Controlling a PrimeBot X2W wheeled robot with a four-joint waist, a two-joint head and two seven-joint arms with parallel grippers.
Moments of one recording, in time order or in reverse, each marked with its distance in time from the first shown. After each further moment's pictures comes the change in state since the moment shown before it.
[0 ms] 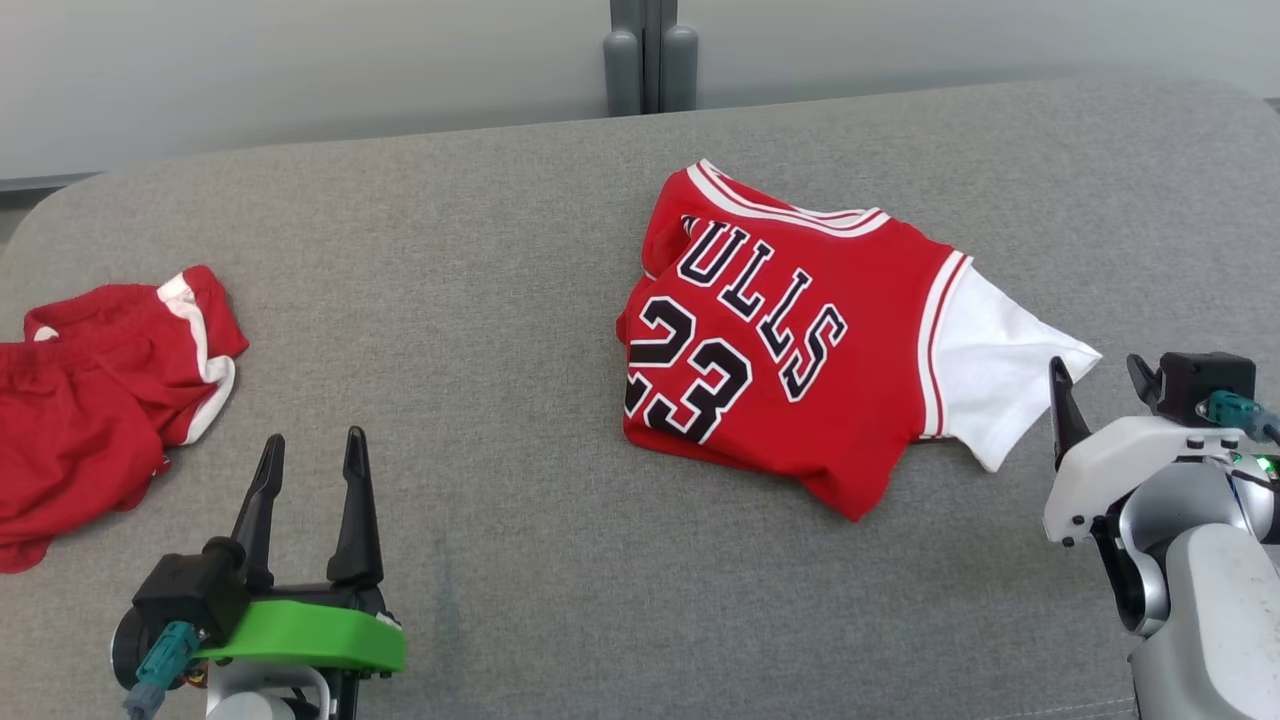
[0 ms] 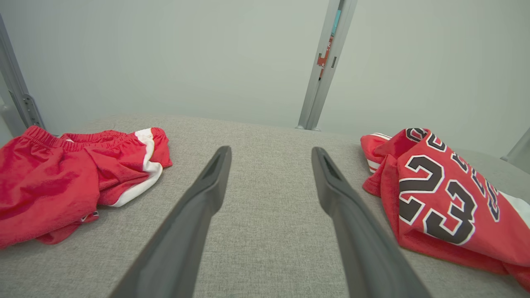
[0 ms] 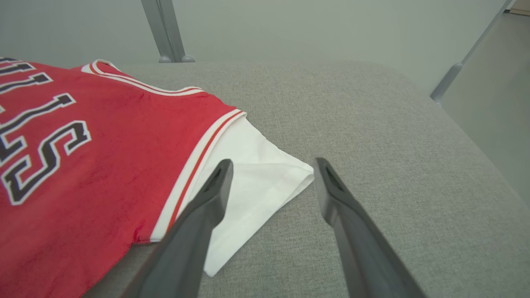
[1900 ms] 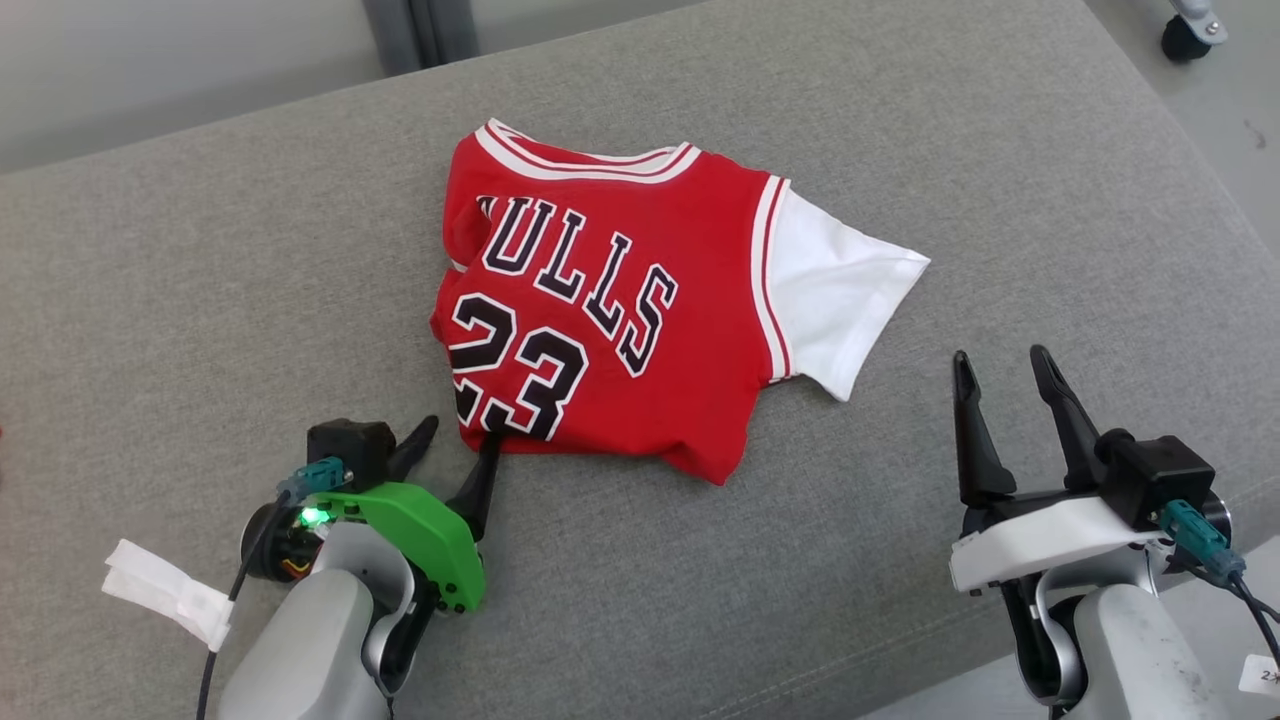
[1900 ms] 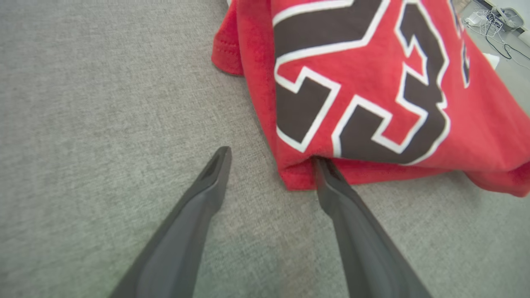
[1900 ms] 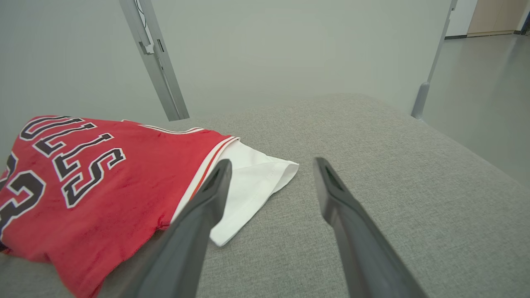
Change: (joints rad) left arm -0.365 0.081 -0.384 0.500 -0.221 -0.022 0.193; right arm 0.134 0.051 0.202 -0.134 0.171 0.000 -0.408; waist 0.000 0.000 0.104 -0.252
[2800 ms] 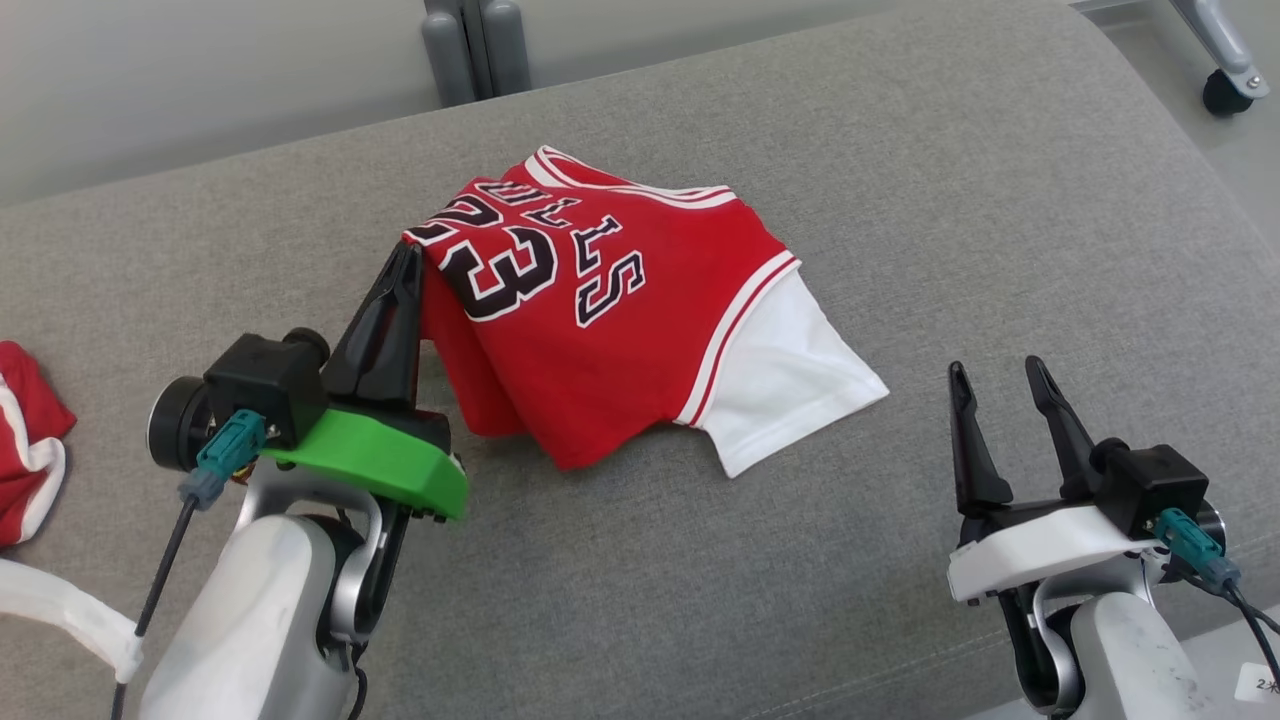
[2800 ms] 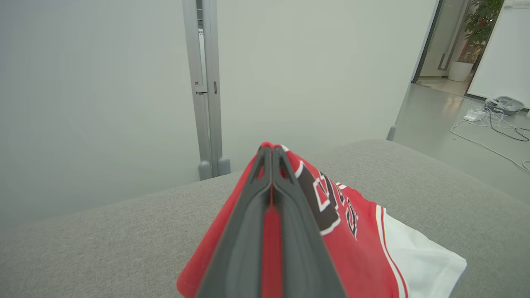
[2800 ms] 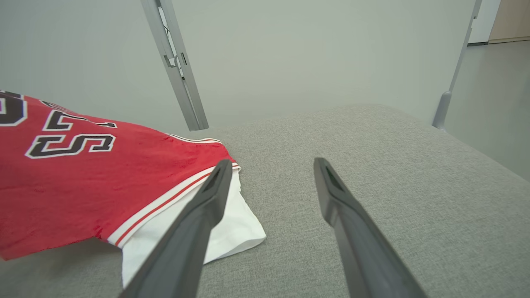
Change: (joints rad) left arm 0.040 0.104 0.037 -0.577 0.094 0.187 -0.021; right arm 0.002 0.001 0.007 0.025 0.006 0.000 -0.014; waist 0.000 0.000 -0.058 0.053
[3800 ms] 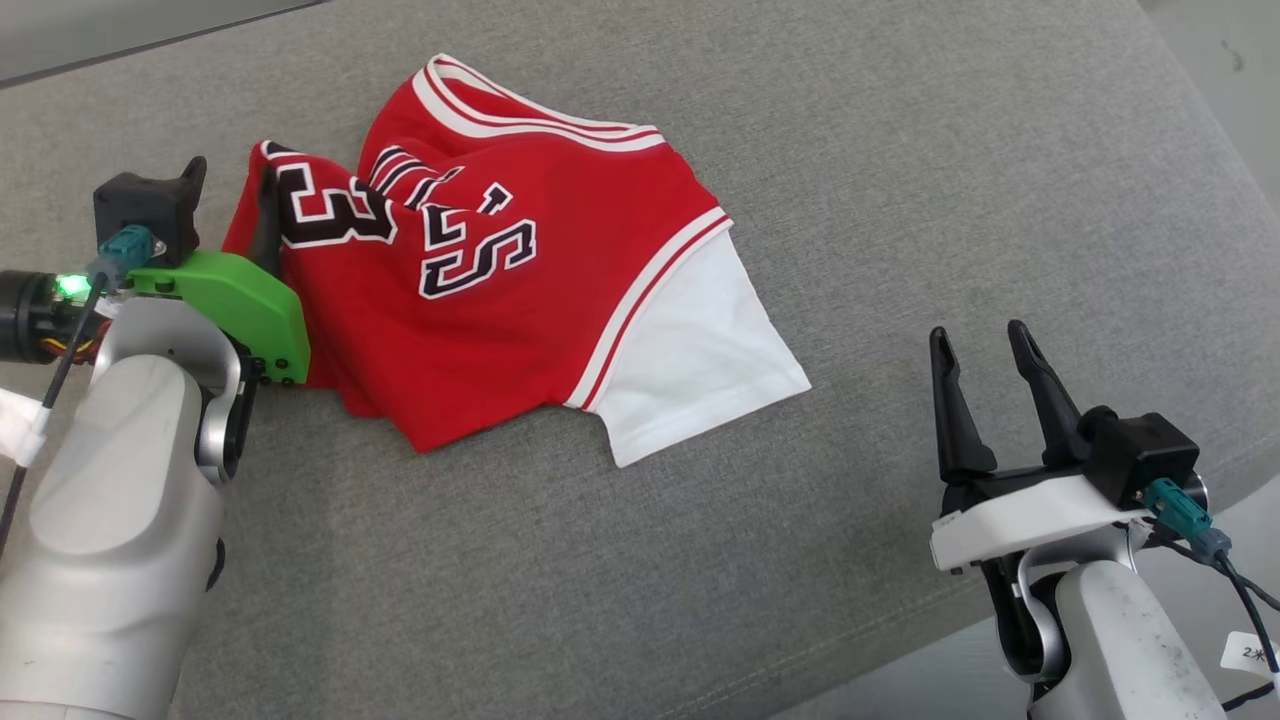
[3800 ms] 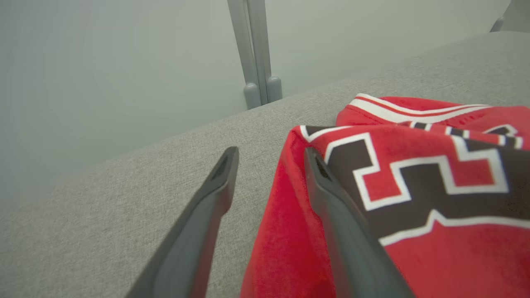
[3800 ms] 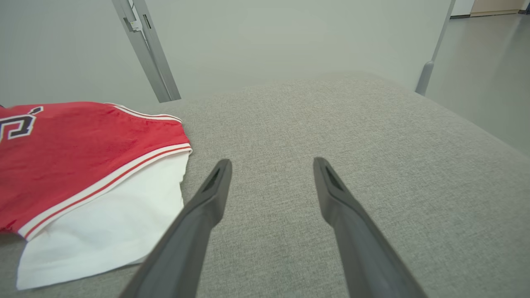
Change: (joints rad) left arm -0.365 0.086 0.004 0.559 0.059 -0.025 0.050; right arm -0.052 -0.001 0.036 0.001 0.030 0.000 -0.006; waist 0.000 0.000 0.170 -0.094
